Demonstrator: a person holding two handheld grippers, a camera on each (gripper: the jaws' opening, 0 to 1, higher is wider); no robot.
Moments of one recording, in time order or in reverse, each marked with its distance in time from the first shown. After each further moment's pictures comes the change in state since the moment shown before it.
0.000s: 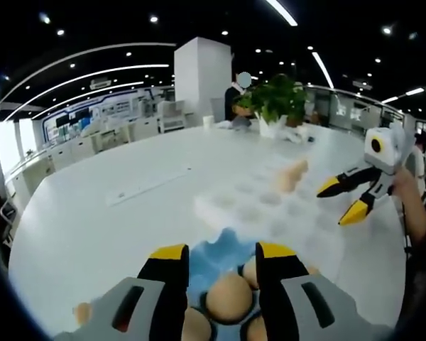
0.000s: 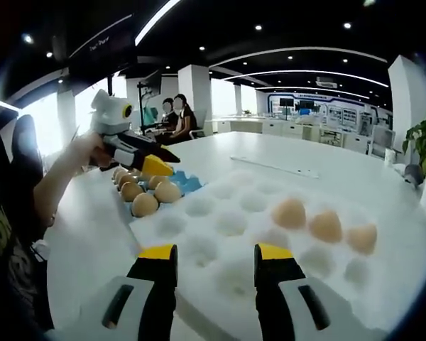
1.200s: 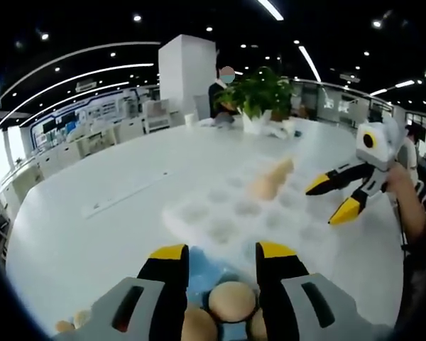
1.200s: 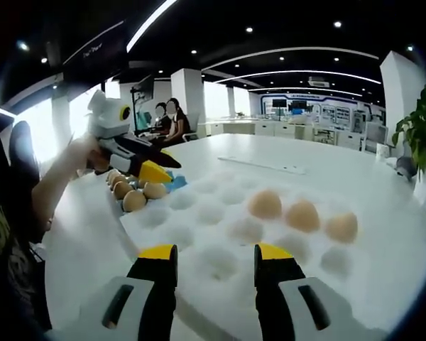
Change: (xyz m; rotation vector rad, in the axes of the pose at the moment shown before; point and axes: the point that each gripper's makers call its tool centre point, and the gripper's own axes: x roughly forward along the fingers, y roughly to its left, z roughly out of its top) left arm 0.027 -0.037 0.012 0.048 0.022 -0.067; right arm -0.017 -0.023 -0.008 0.031 -0.020 -0.035
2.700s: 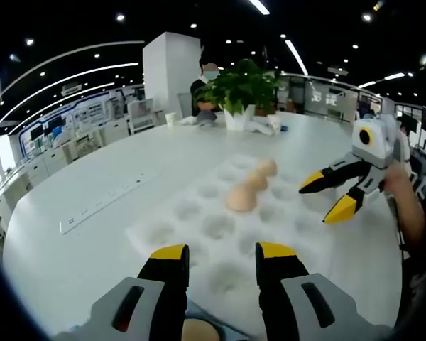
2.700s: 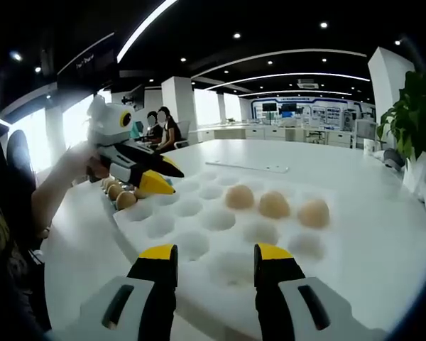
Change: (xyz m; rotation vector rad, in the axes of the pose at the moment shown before) left arm 0.039 -0.039 0.014 0.046 0.028 -0.071; right arm -0.028 -0.021 -0.010 0.044 -0.046 -0.040
